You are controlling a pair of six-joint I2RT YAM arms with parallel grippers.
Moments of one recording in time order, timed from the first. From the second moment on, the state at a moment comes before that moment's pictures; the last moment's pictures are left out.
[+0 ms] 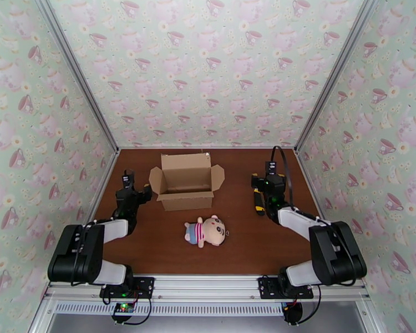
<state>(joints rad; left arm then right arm) 0.00 1.48 0.42 0.74 -0.16 -0.01 0.17 1.41 0.57 0.52 0.35 -0.05</state>
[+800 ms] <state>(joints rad) -0.04 1.54 0.32 0.96 -0.22 0.01 0.05 1.54 0.41 0.86 0.11 0.01</state>
